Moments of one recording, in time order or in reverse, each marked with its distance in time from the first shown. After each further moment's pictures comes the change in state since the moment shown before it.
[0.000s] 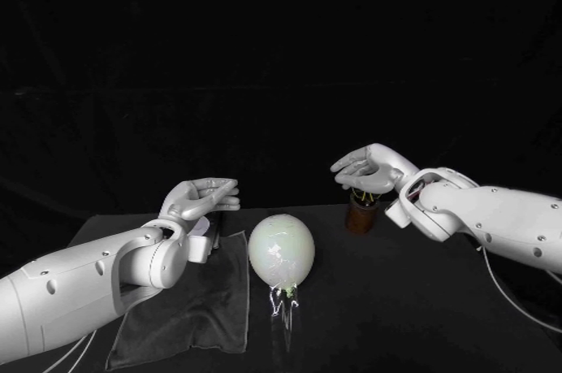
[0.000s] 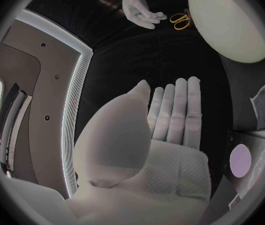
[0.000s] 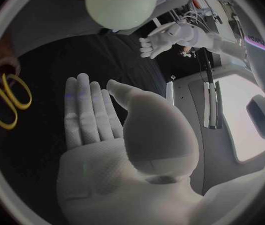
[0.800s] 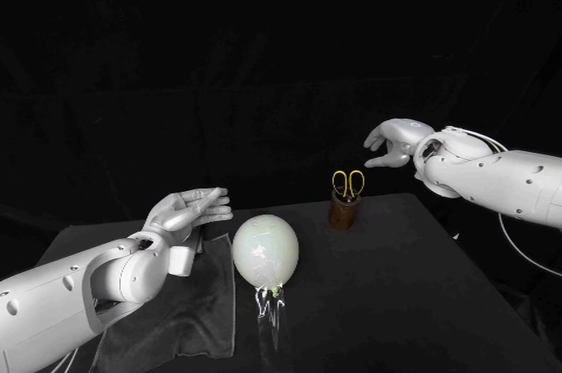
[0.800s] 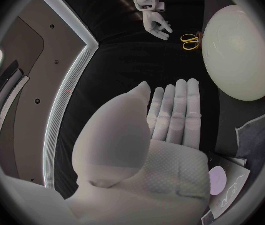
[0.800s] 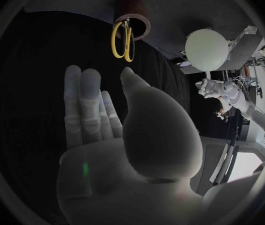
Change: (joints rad) left arm -0.006 0.000 -0.001 0.014 0.097 0.150 -0.044; left_hand -0.006 -0.006 0.040 0.004 0.000 0.004 0.003 -0.022 -0.010 0.008 0.008 -0.043 0.000 -0.049 0.020 -0.042 0.001 -0.001 -0.040 0.021 -0.023 -0.018; right arm 0.070 -0.006 0.001 -0.240 -0.585 0.058 -0.266; right_hand 0.088 -0.073 -0.341 0.238 -0.029 -0.014 -0.023 -0.056 -0.029 -0.137 -0.017 -0.014 -0.005 0.180 -0.043 0.465 0.429 -0.002 0.172 -0.066 0.308 0.212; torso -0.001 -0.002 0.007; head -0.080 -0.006
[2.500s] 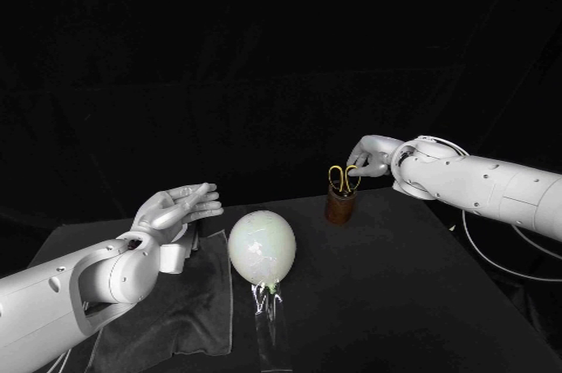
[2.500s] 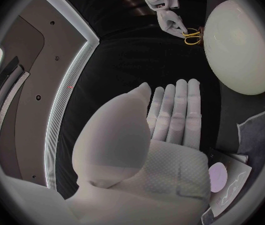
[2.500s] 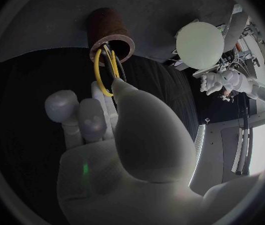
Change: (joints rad) left arm 0.001 -0.015 0.000 0.005 0.037 -0.009 0.037; left_hand -0.003 -0.003 0.030 0.003 0.000 0.009 0.002 0.000 0.000 0.023 -0.002 -0.012 0.000 0.006 -0.005 -0.004 0.016 -0.009 0.000 0.000 -0.004 -0.001; right arm -0.059 0.127 -0.006 -0.156 0.206 0.141 0.048; right_hand 0.118 0.076 0.124 0.078 0.005 0.051 0.004 -0.002 0.002 0.149 -0.016 0.012 0.000 0.110 -0.014 0.418 0.365 -0.044 0.151 -0.007 0.459 0.571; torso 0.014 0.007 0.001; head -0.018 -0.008
